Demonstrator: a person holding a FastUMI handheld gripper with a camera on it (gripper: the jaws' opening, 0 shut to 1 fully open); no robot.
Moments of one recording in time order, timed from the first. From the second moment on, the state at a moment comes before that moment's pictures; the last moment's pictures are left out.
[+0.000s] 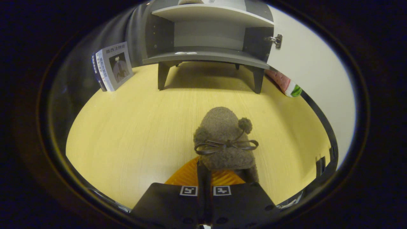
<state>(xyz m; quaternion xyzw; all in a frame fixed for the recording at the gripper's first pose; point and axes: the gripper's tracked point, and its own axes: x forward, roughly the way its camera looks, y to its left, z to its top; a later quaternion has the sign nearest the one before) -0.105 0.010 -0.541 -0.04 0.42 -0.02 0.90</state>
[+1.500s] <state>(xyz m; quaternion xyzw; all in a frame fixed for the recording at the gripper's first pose) -0.020 -0.027 -0.187 -0.02 0.21 0.04 0.98</state>
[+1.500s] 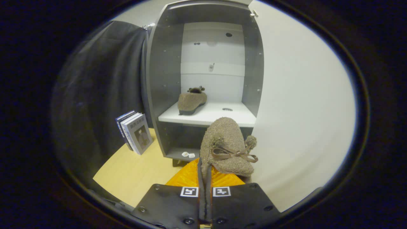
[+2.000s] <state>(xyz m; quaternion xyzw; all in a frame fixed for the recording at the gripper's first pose) 0.096 -0.036 -0.131 -0.03 0.16 0.00 0.99</state>
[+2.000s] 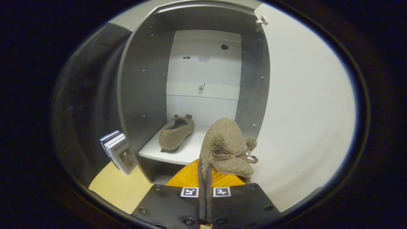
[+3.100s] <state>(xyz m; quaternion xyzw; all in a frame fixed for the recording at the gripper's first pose) 0.321 -0.034 -0.195 -0.05 0.20 -0.01 0.98</state>
